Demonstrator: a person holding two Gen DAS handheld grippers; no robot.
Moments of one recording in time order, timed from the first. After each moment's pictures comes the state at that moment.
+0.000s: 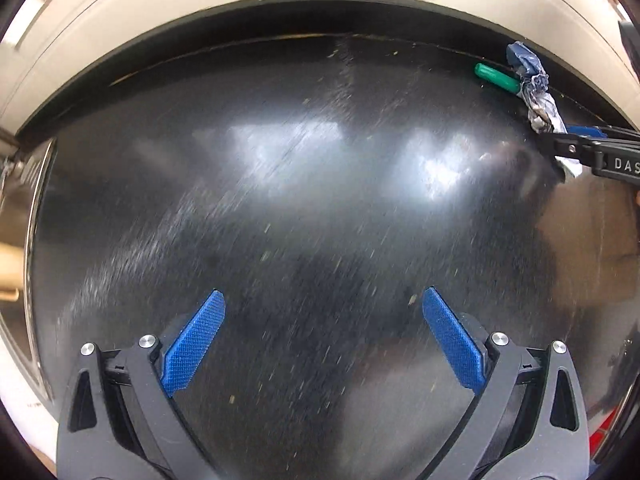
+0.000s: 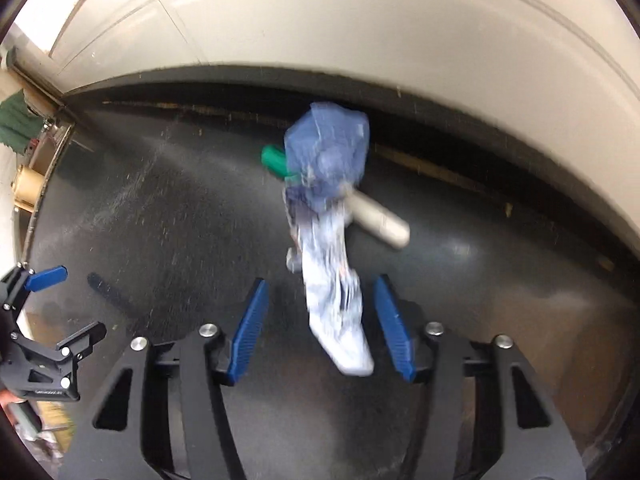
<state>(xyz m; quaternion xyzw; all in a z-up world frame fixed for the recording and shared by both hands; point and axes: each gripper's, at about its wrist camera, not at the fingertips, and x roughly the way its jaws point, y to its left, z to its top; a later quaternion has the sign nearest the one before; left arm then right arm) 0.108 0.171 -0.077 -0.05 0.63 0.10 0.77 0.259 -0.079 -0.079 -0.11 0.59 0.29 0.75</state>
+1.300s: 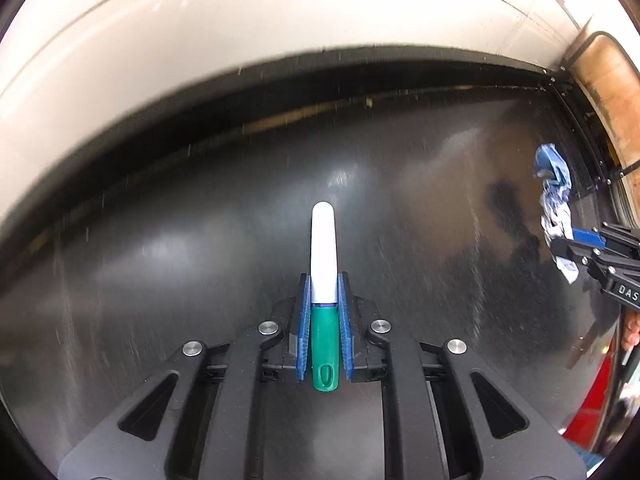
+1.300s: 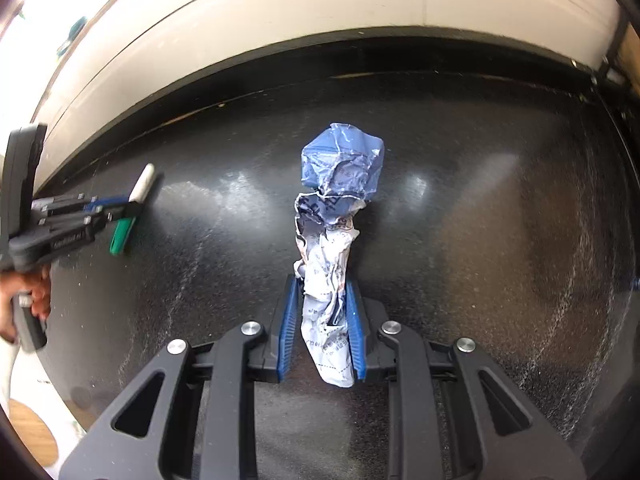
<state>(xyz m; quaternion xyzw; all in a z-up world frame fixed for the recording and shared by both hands) 0.229 0.004 -0.096 0.01 0.61 -0.12 0.79 0.195 -0.315 -0.087 0.05 0.59 0.17 0.79</state>
